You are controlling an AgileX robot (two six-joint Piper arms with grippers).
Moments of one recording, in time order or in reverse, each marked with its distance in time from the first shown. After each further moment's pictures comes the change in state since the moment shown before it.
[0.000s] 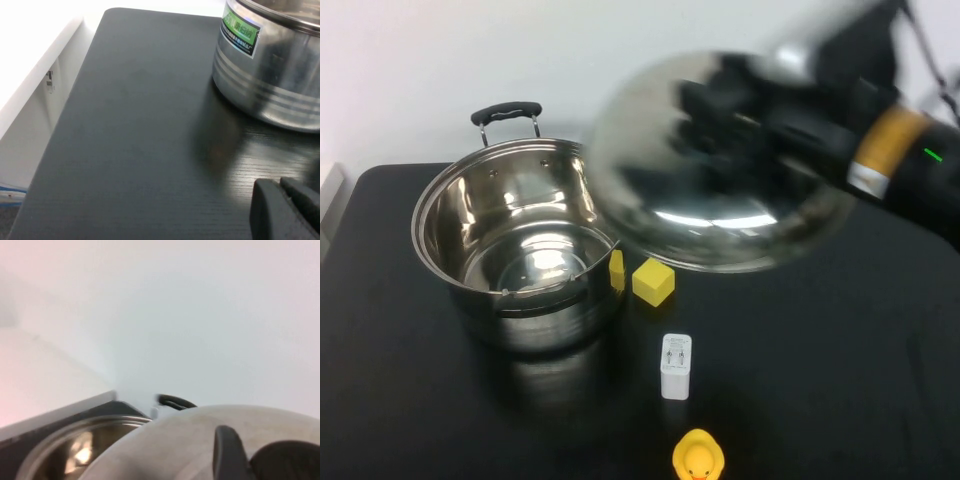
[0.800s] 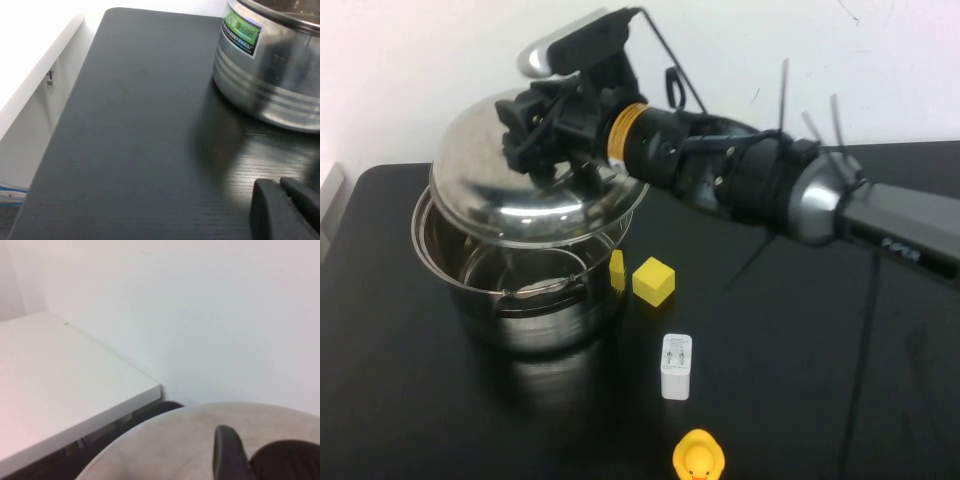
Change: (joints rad) right arm 0.143 0.661 -0.774 -0.262 0.181 0.408; left arm 0.000 0.000 0.000 0.000 0.000 0.000
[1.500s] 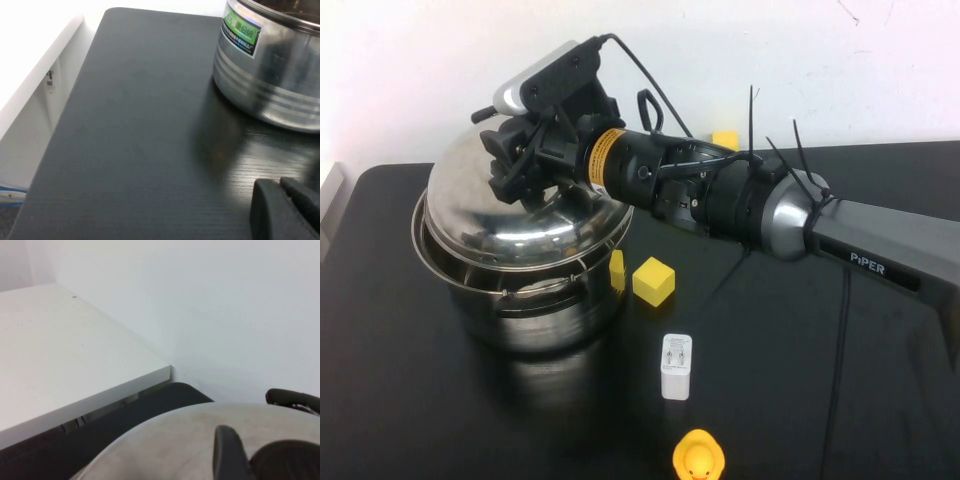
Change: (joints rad) right arm 0.027 0.060 -0.036 -0.080 0.009 0.012; left arm 0.000 0.000 0.000 -0.002 0.000 0.000
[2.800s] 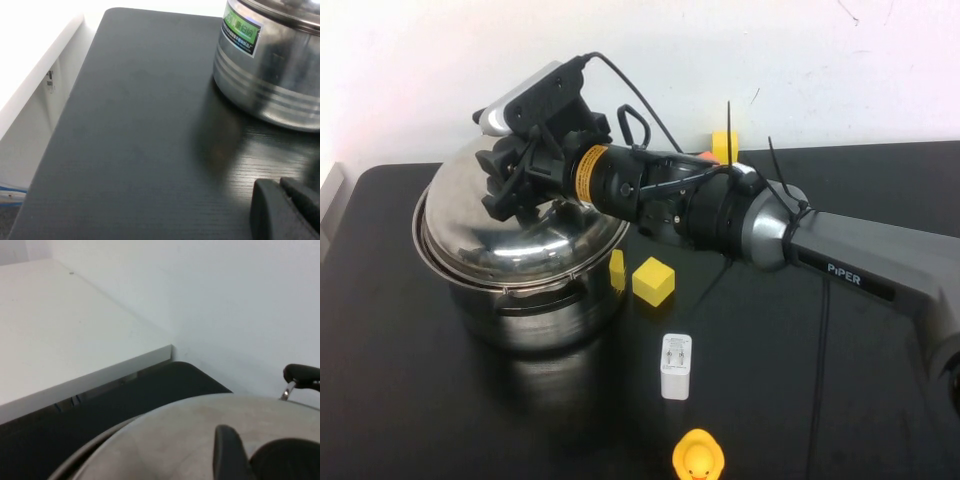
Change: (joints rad) right arm 0.021 0.045 -0.038 -0.107 0.055 0.087; left arm 0.000 0.000 0.000 0.000 0.000 0.000
